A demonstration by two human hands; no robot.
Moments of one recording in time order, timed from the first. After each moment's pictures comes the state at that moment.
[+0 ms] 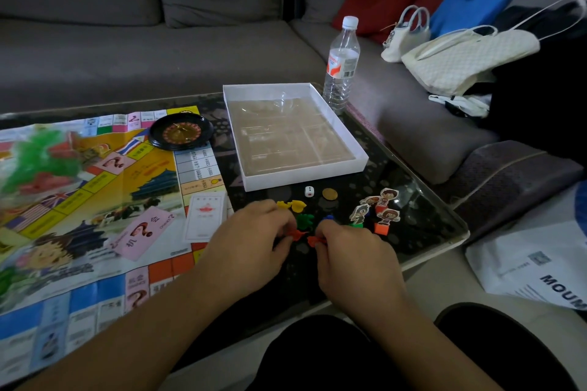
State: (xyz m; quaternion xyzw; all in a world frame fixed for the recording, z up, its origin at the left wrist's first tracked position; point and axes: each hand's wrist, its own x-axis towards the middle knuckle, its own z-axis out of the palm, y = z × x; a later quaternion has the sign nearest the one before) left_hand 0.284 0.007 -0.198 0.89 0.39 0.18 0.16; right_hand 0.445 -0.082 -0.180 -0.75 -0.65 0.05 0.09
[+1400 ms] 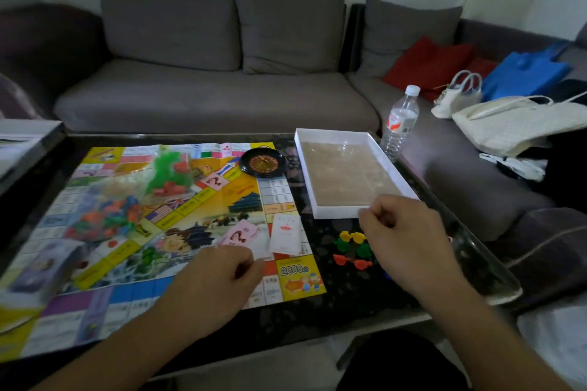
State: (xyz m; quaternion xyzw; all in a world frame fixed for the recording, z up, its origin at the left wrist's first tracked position) left_hand 0.132 -0.041 -0.154 0.78 0.55 0.16 0.22; right_hand 0.396 -0.070 -0.086 -0.73 -0.58 0.13 0.34
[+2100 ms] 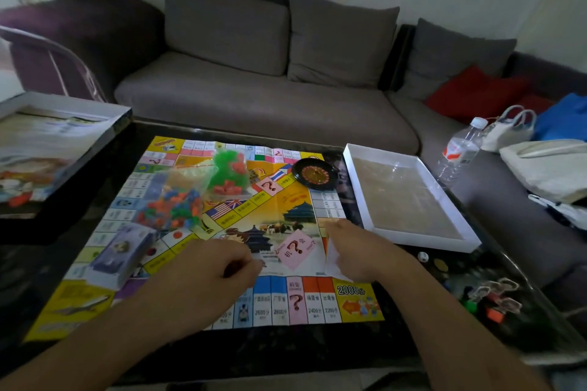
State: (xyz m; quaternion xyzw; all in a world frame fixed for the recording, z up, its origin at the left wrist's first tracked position) left_hand 0.021 -0.045 -0.128 0.75 0.56 0.19 0.30; right_hand 0.296 0.041 -0.138 -0.61 -0.76 0.16 -0.13
